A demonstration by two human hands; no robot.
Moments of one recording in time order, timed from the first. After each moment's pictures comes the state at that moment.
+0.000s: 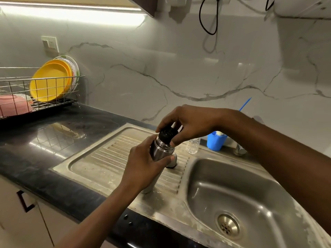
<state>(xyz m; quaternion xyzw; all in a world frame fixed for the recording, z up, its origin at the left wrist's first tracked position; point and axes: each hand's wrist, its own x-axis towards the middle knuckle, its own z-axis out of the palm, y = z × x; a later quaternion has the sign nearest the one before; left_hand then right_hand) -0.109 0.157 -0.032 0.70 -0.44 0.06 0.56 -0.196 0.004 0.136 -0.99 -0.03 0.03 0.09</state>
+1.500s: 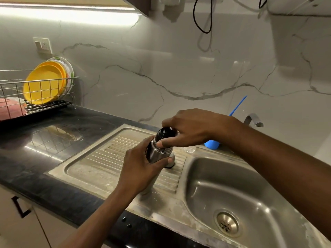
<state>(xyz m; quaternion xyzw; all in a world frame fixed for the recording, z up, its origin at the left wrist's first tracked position) -0.104 0.157 -0.038 0.68 -0.47 0.06 0.56 -0.210 0.016 0.121 -0.99 0.01 -0.02 -0.12</state>
